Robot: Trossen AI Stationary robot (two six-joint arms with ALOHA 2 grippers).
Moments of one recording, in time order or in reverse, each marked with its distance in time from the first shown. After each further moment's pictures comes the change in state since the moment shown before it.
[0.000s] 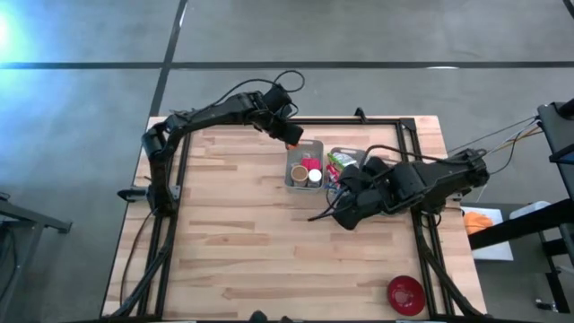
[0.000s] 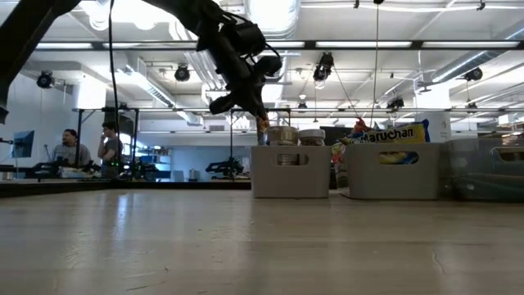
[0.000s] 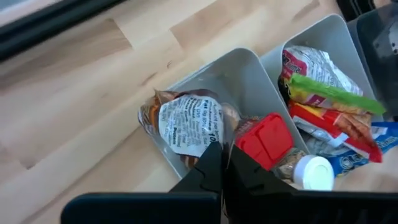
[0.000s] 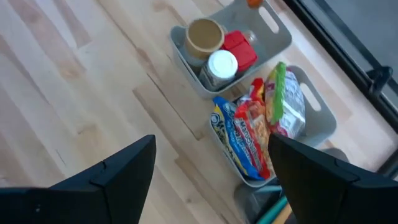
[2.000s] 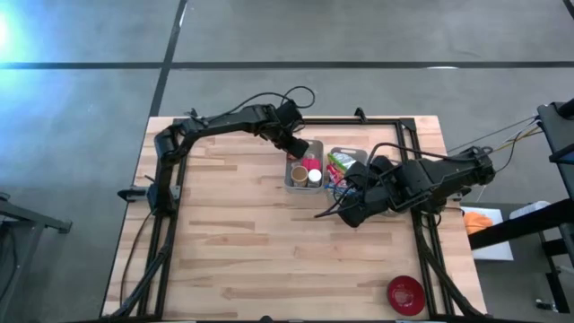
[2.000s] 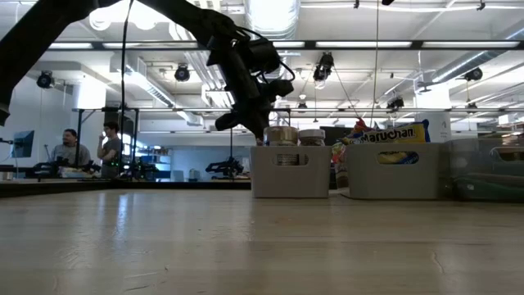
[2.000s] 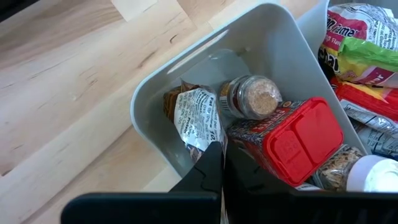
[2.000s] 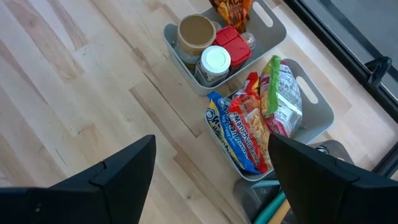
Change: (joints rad) left arm -0.061 0.104 -0.011 0.029 -0.072 0.026; right arm 0.003 -0.058 -0.063 0.005 -0.001 0.046
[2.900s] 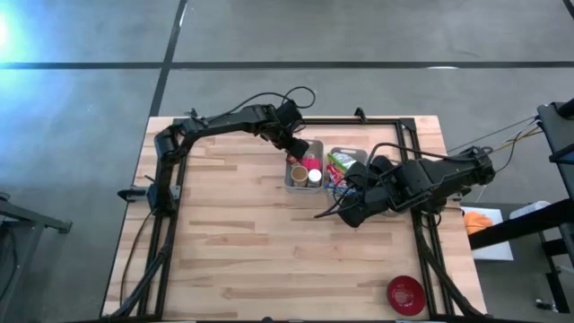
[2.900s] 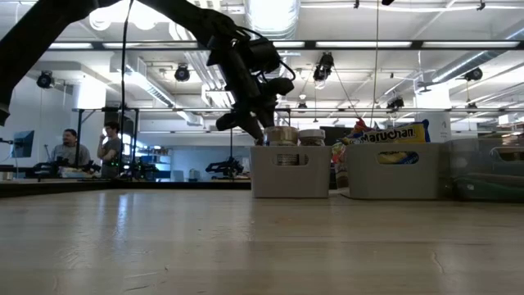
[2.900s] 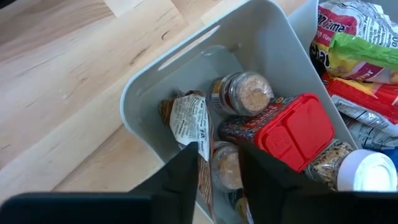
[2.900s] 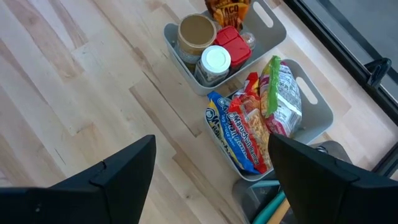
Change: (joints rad) left arm -0.001 0.000 0.001 -0.001 0.027 0.002; right arm 0.000 0.000 0.000 0.000 0.000 -0.007
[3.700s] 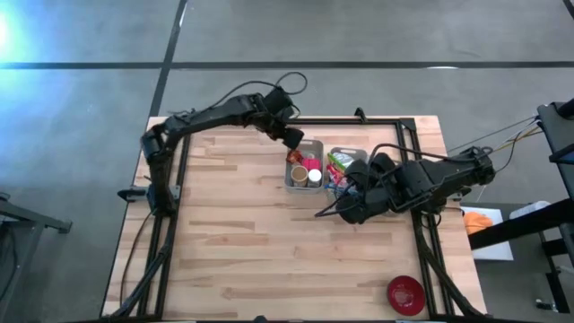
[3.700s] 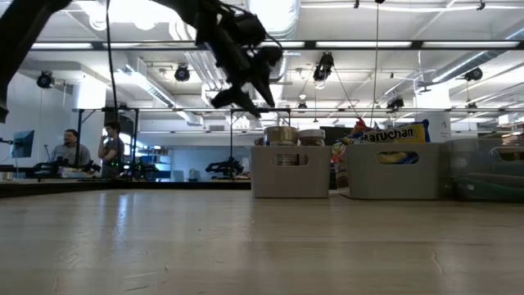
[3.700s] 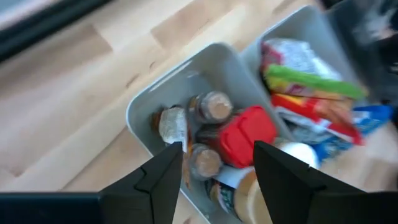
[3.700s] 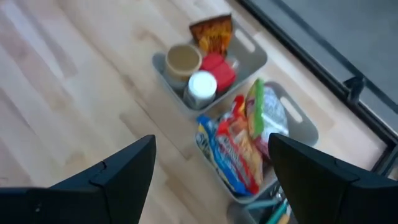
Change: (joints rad) left arm 0.030 -0.121 0.004 -0.016 0.056 0.009; right arm 0.007 0.000 0.000 0.008 0.097 0.021
